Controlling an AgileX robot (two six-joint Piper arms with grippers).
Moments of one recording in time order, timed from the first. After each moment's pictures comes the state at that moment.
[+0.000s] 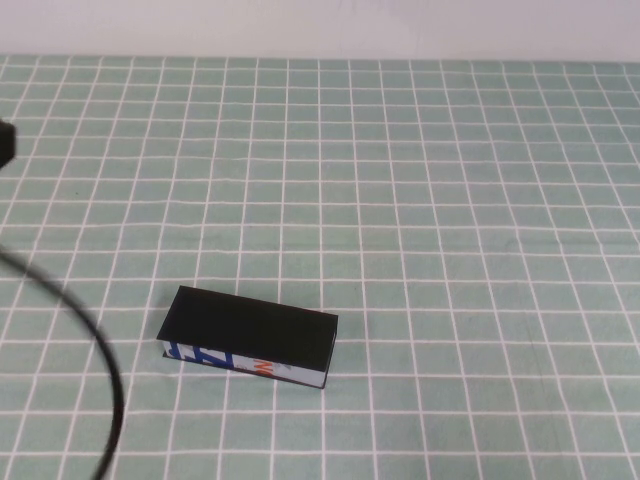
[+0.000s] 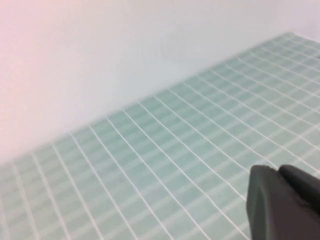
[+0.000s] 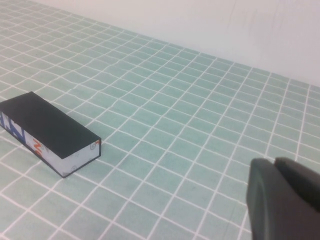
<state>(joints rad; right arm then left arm) 0.36 0.09 -0.33 0.25 0.51 -0.34 -0.07 0.72 -0.86 -0.77 0.66 0.96</state>
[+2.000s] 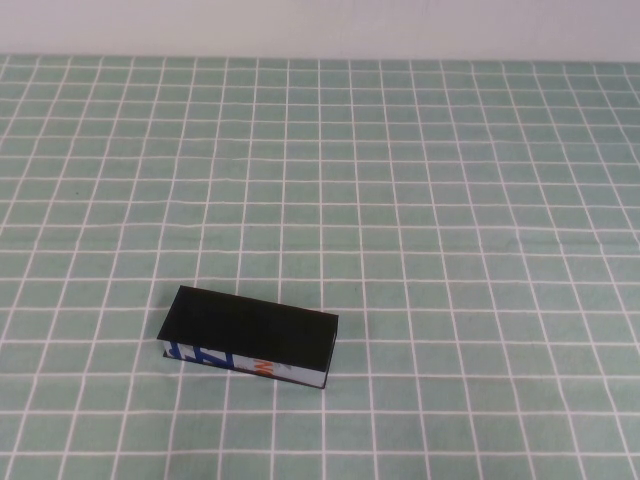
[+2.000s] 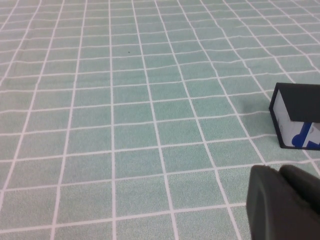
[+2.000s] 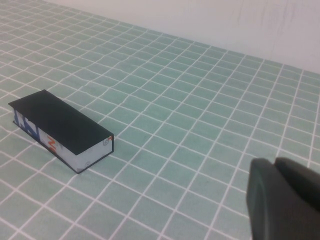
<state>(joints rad) 0.36 0.09 -0.33 0.29 0.53 -0.34 -0.20 -0.01 0.02 0.09 0.38 -0.08</state>
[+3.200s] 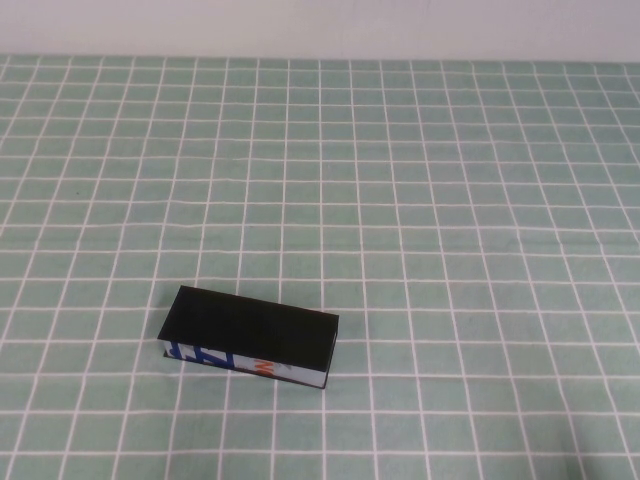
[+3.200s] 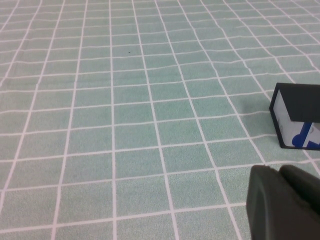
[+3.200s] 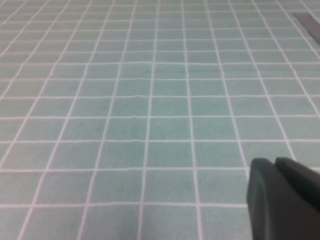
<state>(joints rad) 0.00 -0.01 0.03 0.23 0.35 -0.17 -0.20 -0.01 0.02 0.09 0.38 -0.08</state>
